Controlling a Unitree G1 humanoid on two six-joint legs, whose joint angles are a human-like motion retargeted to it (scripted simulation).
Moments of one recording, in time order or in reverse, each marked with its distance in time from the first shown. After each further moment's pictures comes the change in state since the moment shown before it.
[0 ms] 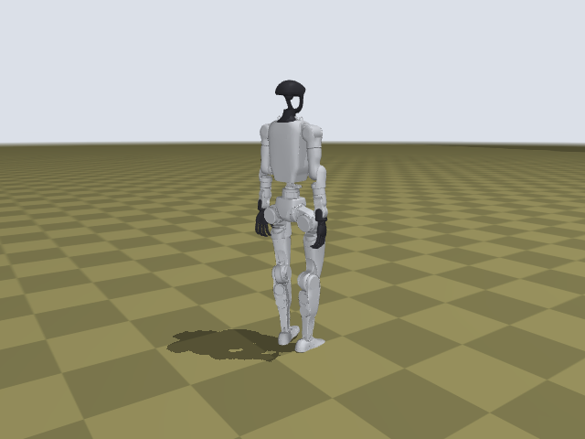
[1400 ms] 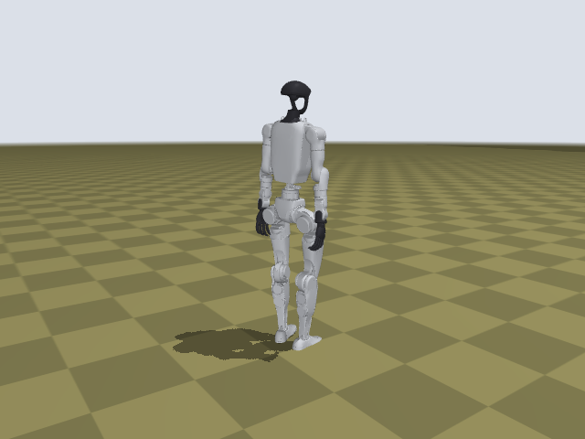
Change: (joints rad) left arm -0.031 0.006 0.016 -0.058 -0.007 -0.009 -0.010; right arm -0.060 -0.002 0.001 0.072 0.047 0.016 -0.019; waist -0.002 0.017 0.044; left_leg -0.077 0.045 -0.036 0.064 0.045 0.001; right_leg -0.021 0.025 -0.004 -0.011 -0.035 -0.077
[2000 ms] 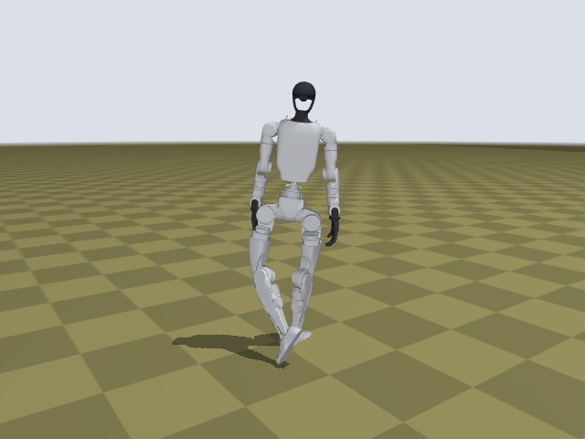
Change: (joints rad) left arm -0.021 -0.001 -0.034 -0.035 -0.025 0.006 -0.032; right arm 0.027 -0.016 -0.106 -0.034 -0.028 0.010 0.012; waist -0.062 -0.053 -0.037; left_leg 0.291 0.153 0.553 0.509 0.552 -0.183; right_leg 0.009 -0.161 -0.589 -0.009 -0.130 0.004
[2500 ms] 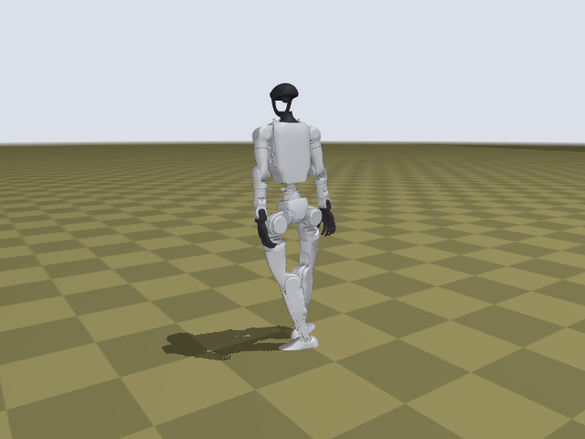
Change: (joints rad) left arm 0.041 0.035 0.089 0.055 -0.008 0.028 0.020; right arm -0.081 -0.057 0.081 -0.092 -0.022 -0.026 -0.001; waist -0.030 0.109 0.025; left_leg -0.166 -0.030 0.145 -0.541 -0.656 -0.008; right_leg -0.014 0.058 -0.665 -0.051 0.045 0.049
